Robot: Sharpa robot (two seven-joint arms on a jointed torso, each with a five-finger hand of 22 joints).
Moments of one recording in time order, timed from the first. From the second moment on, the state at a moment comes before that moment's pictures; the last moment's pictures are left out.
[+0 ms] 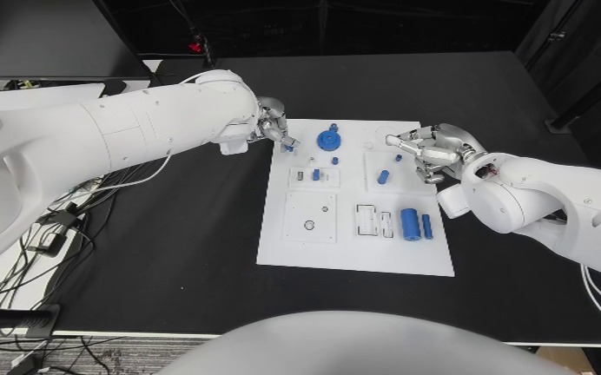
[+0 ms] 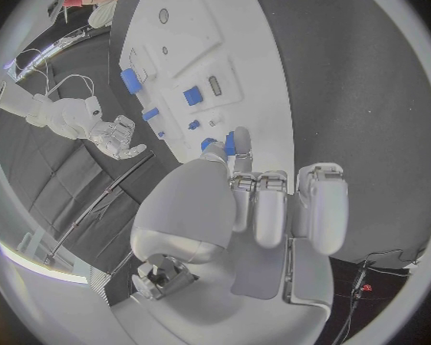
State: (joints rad) left arm 1.38 -0.50 -0.24 1.07 -0.99 0.18 -0.30; left_hand 1.41 0.11 -0.08 0.29 0.53 1.11 0.03 0.28 0.91 1.44 -0.01 1.57 1.50 1.46 -0.06 1.57 1.31 0.02 1.47 0.06 1.50 1.31; right arm 1.14 -0.96 -0.08 1.61 -0.39 -0.39 0.06; right_hand 1.31 0.01 -0.13 0.28 0.37 0.76 0.20 0.27 0.08 1.47 0.13 1.57 1.31 1.47 0.08 1.57 1.31 0.01 1.47 0.18 1.50 1.31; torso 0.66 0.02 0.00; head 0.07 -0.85
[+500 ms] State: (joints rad) left arm 1.38 -0.55 -0.24 1.23 -0.98 0.12 -0.39; left_hand 1.42 0.10 -0.06 0.30 0.53 1.11 0.03 0.28 0.91 1.44 -0.01 1.57 1.49 1.46 -0.06 1.57 1.31 0.02 1.47 0.06 1.50 1.31; right arm 1.14 -0.97 -0.08 1.62 -0.39 -0.39 0.06; right_hand 1.31 0.01 -0.13 0.28 0.37 0.76 0.20 0.27 0.08 1.47 0.13 1.57 1.31 1.47 0.08 1.57 1.31 0.01 1.47 0.18 1.50 1.31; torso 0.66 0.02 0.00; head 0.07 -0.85
